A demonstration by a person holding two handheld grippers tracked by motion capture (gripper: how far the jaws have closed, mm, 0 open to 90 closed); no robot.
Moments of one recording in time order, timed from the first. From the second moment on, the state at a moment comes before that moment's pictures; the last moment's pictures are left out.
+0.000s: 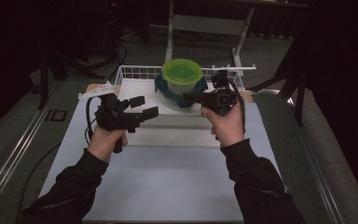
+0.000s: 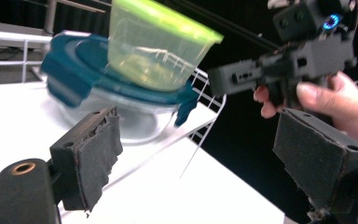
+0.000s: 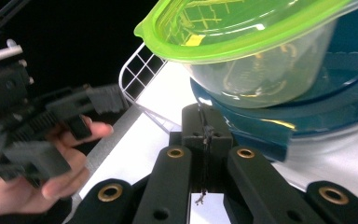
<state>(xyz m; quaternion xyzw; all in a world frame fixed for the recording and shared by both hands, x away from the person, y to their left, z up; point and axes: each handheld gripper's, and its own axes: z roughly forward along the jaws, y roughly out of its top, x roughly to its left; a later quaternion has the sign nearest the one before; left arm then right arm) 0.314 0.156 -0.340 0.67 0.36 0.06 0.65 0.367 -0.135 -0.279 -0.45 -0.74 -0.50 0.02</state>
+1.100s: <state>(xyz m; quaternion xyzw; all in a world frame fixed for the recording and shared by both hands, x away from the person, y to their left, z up) 0.280 0.135 -0.377 0.71 0.31 0.10 0.62 0.355 -0.133 -0.290 -0.40 -0.75 -0.52 -0.02</state>
